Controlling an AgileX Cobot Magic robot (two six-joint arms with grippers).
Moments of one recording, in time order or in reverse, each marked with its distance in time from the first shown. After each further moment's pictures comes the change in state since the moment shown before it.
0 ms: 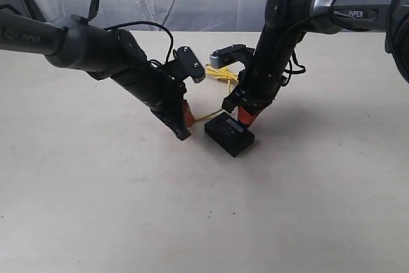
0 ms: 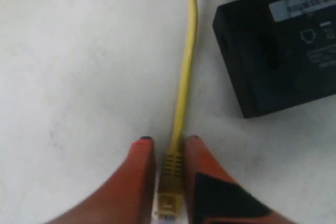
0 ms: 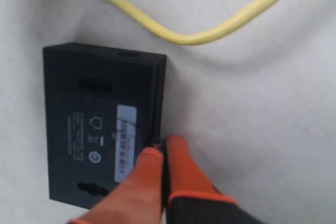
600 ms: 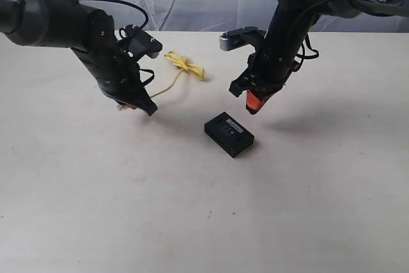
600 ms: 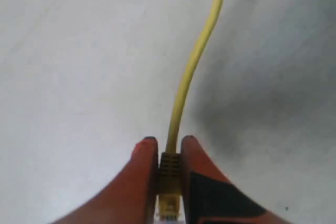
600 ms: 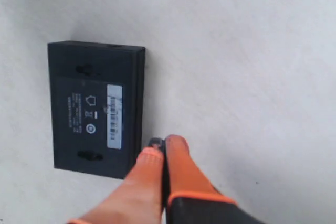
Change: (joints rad) left arm 0.066 -0.129 0.018 0.707 0.106 -0.930; right arm -0.029 -0.072 0.000 -0.023 0.020 0.048
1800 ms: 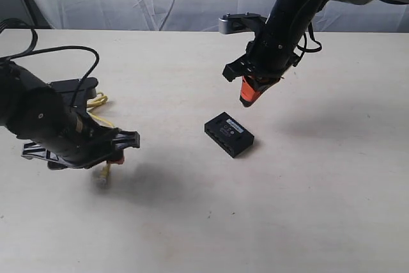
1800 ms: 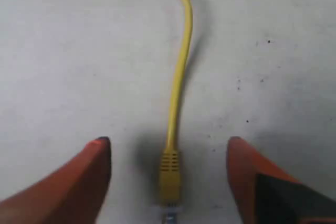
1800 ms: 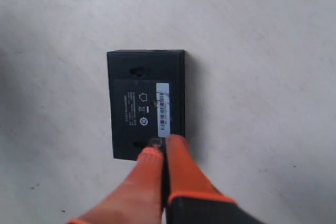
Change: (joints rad) left arm -0.095 -0.360 0.599 0.137 -0.212 -1.034; right arm 0.000 -0.059 0.000 0.074 0.040 0.076
